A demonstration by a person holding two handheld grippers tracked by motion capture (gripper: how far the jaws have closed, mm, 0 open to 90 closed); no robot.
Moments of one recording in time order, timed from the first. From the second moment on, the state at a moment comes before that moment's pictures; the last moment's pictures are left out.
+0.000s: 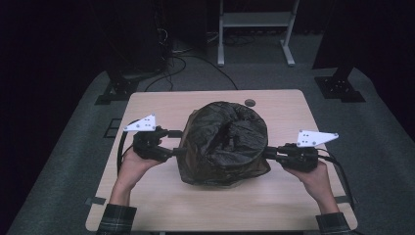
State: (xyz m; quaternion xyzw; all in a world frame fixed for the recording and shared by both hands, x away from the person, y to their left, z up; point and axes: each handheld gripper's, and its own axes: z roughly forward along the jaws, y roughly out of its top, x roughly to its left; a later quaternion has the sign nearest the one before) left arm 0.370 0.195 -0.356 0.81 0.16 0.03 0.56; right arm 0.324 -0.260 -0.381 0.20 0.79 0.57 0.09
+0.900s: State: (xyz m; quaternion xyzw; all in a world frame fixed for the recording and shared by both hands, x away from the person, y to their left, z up) left arm 0.373 0.199 -0.434 0.85 0.22 -0.06 0.47; right arm 0.333 -0.275 -0.417 0.26 0.82 0.50 0.09
